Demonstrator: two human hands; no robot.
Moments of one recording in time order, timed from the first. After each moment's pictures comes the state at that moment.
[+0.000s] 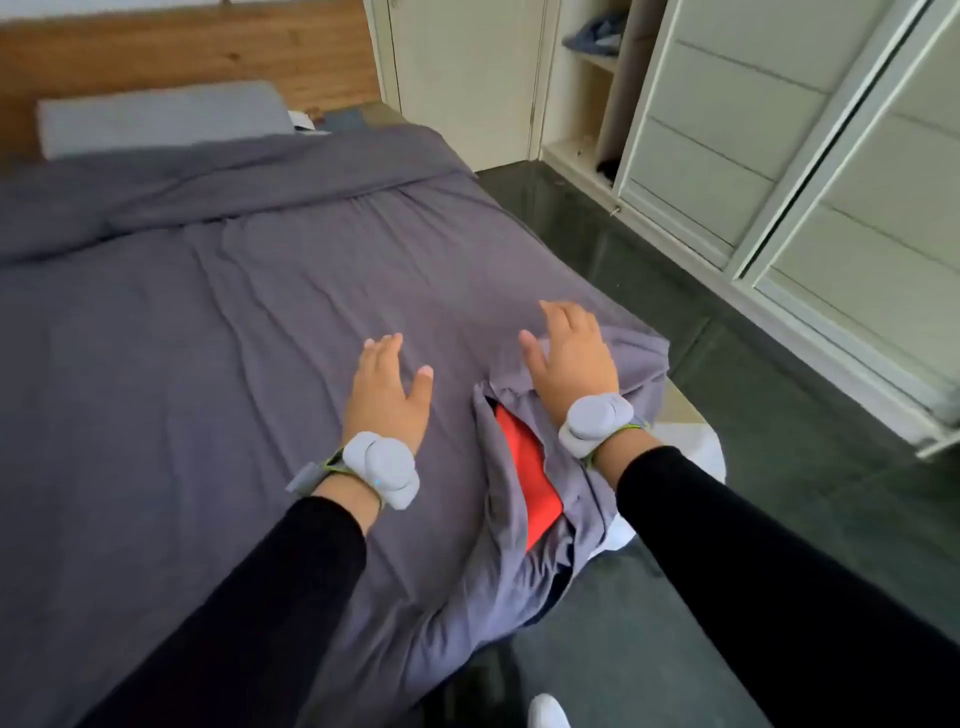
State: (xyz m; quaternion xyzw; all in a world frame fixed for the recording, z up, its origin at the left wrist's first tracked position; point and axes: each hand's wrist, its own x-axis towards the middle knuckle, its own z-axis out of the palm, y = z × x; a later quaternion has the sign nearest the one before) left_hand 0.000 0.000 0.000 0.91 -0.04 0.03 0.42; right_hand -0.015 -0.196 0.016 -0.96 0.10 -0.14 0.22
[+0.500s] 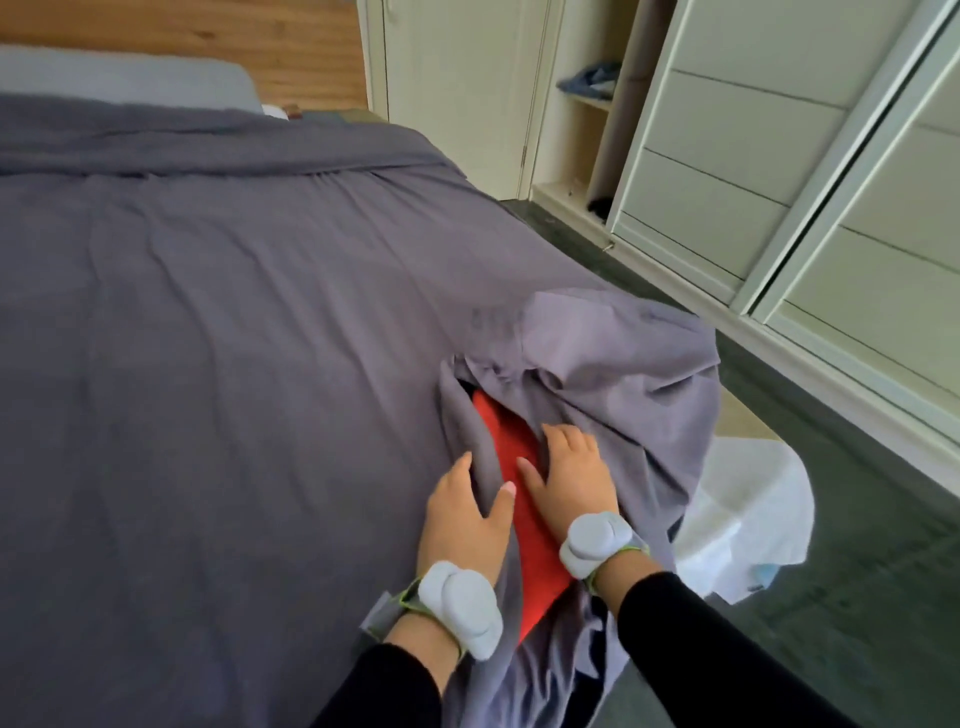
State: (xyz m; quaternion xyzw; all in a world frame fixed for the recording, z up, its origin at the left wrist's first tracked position) left_hand -0.002 -0.122 -0.319 0.86 -0.03 -0.04 0.50; right_hand 0.015 -0.257 -0.327 -0.98 0.13 -0.08 0.15
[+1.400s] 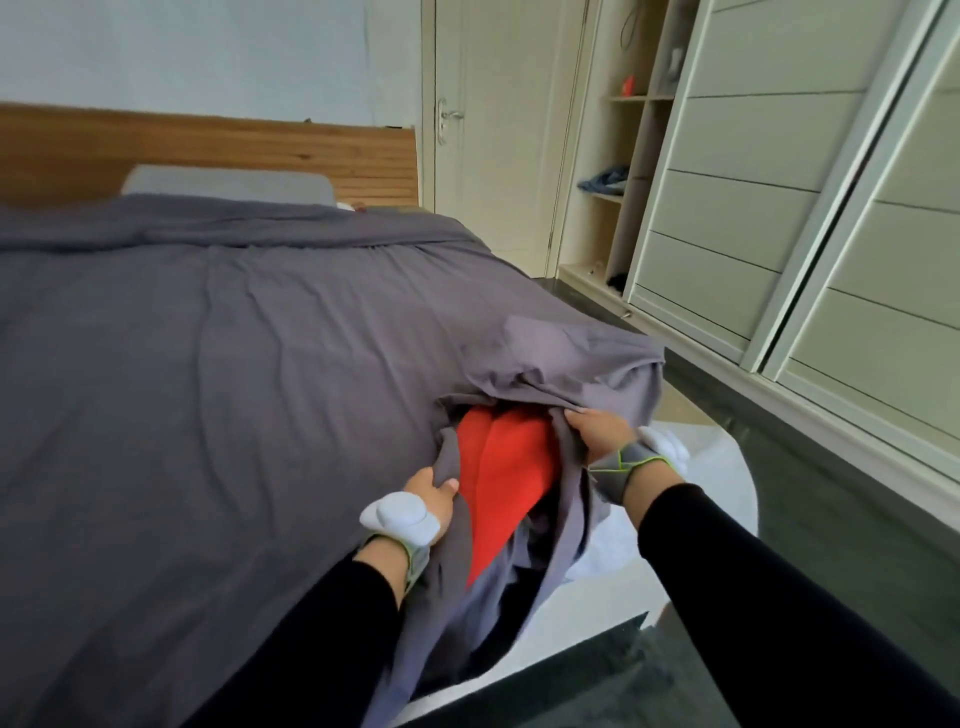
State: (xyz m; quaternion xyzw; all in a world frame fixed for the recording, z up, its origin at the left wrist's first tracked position) left_hand -0.085 -0.103 -0.322 0.87 0.04 -0.12 0.48; right_hand -0.050 -0.327 -0.279 -0.77 0.25 -0.02 0.59
